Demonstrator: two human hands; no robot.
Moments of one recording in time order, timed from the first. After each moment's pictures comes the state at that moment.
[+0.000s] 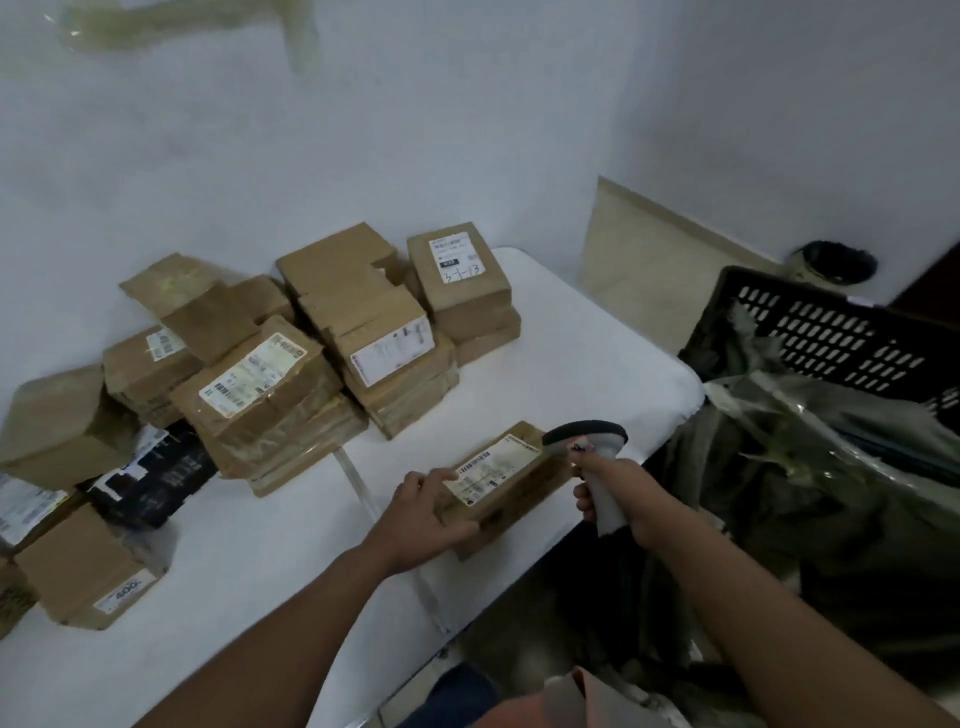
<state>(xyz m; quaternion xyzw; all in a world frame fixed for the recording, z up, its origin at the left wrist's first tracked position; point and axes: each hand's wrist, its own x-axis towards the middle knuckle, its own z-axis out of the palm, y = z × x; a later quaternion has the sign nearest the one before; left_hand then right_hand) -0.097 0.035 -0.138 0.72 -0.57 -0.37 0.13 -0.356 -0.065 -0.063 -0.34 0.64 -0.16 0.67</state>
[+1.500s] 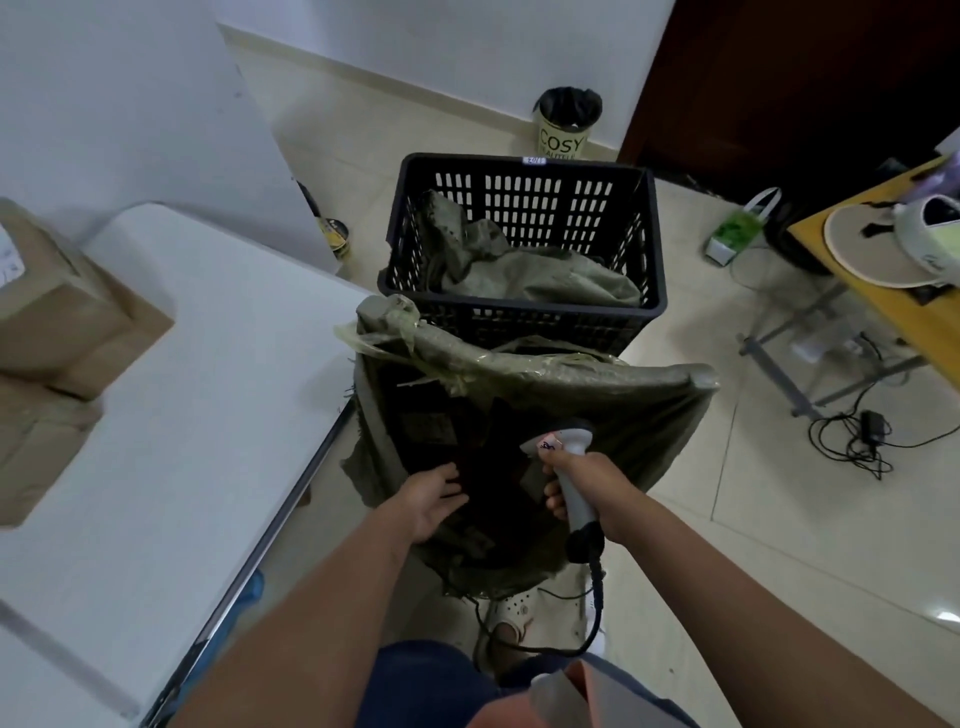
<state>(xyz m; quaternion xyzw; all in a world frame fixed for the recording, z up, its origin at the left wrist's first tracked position) -0.508 -0.082 -0.220 0.64 -0.07 -0.74 0.20 -0.716 -0.049 -0.116 -0.17 0.72 -0.22 0.64</state>
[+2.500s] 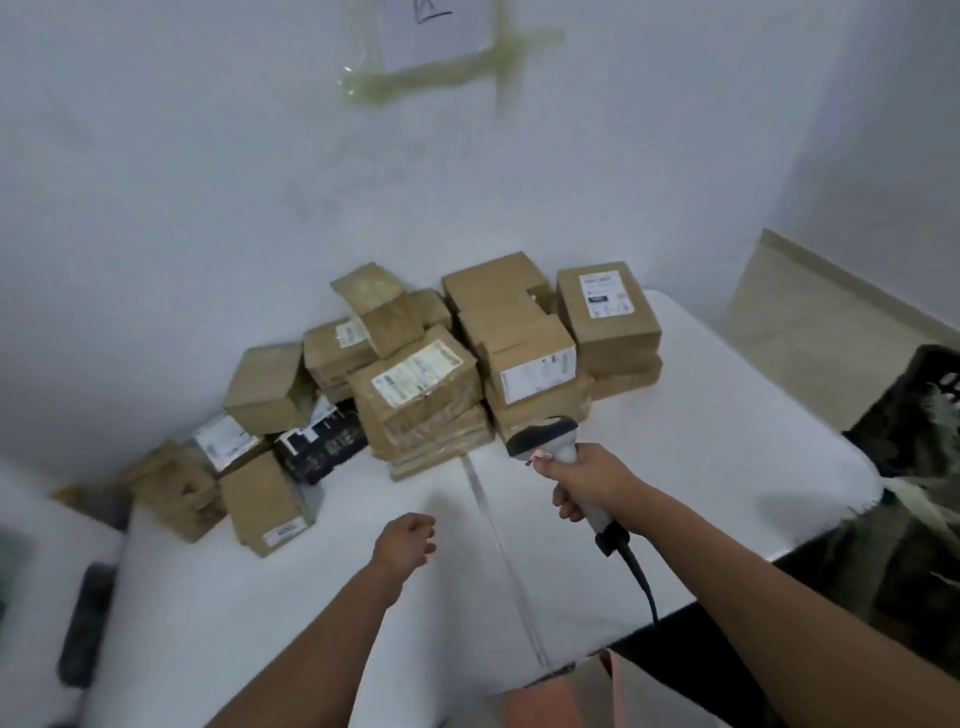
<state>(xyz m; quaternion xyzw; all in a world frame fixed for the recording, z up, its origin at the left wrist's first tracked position) 0.014 0.126 -0.133 0.81 -0.09 -0.43 0.38 -0.188 -0.053 -0.024 -0.63 0.46 -0.03 0.63</state>
